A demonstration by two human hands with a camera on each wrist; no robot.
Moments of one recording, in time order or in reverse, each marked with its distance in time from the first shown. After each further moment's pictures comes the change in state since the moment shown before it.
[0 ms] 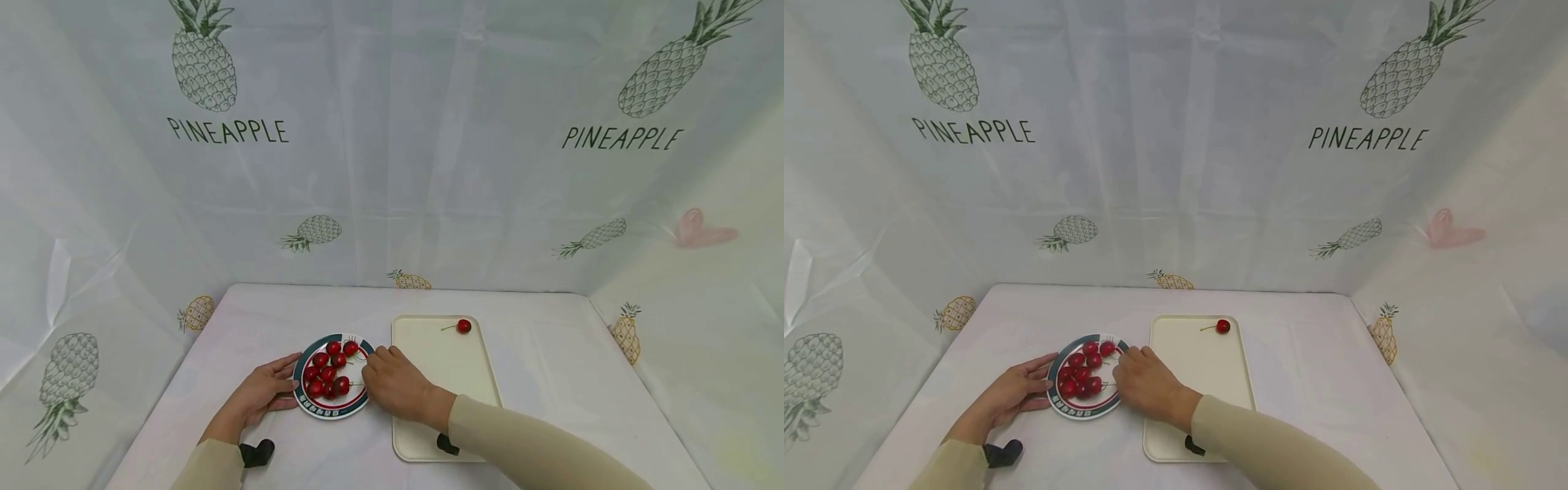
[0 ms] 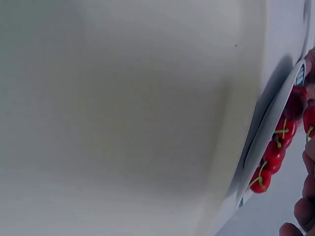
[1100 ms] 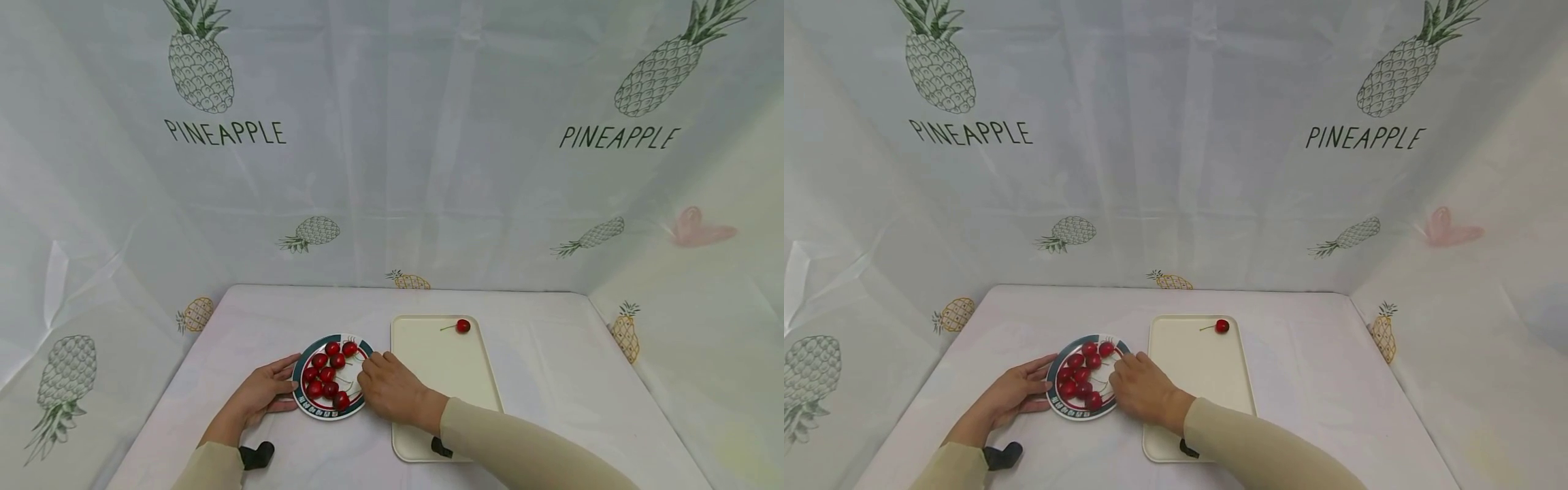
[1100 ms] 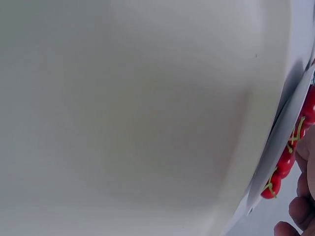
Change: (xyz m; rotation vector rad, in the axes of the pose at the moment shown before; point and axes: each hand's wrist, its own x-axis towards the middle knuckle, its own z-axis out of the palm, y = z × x) left_hand -0.001 0.000 0.002 -0.017 -0.010 0.010; right_hand 0.001 -0.008 0.013 -0.094 -0.051 -0.051
